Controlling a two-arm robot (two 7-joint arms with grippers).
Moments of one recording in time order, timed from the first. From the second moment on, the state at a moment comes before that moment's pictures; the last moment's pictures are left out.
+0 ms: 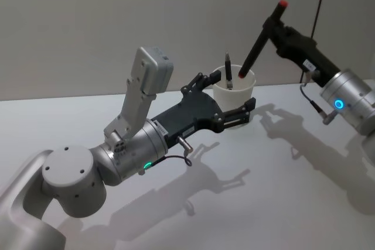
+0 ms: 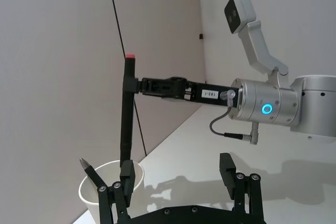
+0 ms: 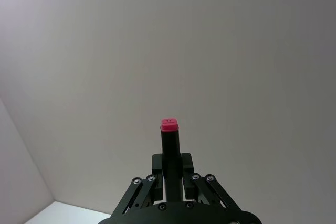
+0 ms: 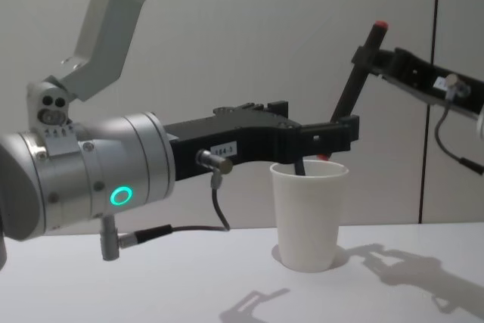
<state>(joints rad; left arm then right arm) -0.29 0.33 0.43 -1.61 -0.37 0.06 -0.49 0.47 0.26 -0.31 -1.28 0.83 0.00 0.45</state>
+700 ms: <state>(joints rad) -0.29 0.33 0.43 -1.61 -0.37 0.06 -0.49 0.53 0.22 -0.35 -1.14 0.68 -0.08 0.52</state>
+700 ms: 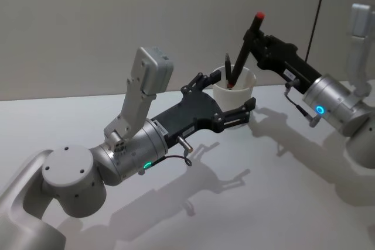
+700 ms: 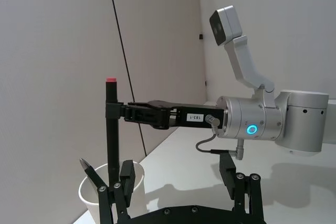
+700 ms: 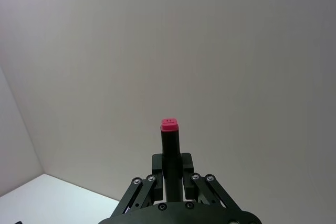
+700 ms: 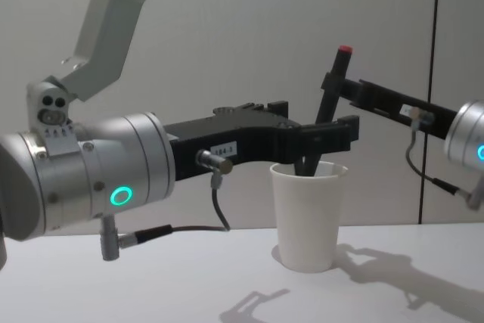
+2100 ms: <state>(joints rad) -0.29 0.33 0.43 -1.61 -0.37 0.06 -0.49 0.57 0.19 -0.38 -1.06 0.62 -0.12 0.55</state>
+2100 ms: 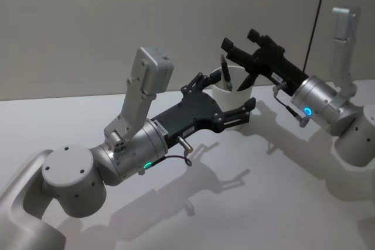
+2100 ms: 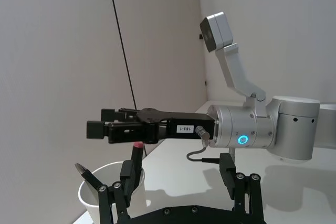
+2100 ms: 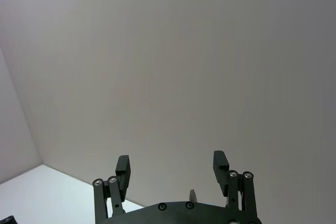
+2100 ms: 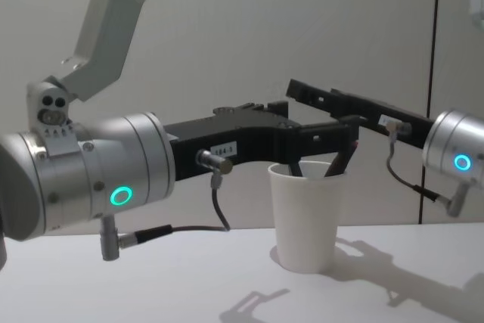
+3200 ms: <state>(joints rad) -0.29 0.34 0.43 -1.61 -0.35 0.05 -0.43 0.39 0.30 -0.30 -1.36 0.72 -0.08 0.31</state>
